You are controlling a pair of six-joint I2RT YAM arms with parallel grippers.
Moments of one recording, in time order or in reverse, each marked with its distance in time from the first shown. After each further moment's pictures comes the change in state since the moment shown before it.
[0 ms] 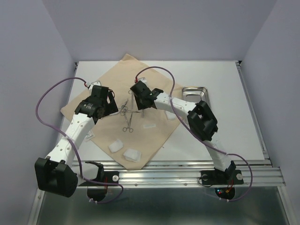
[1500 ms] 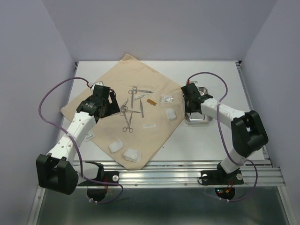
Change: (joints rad) left arm -0.006 0.025 0.000 0.008 0.045 0.001; right arm -0.381 -0.597 -0.793 0.126 0.037 -0.085
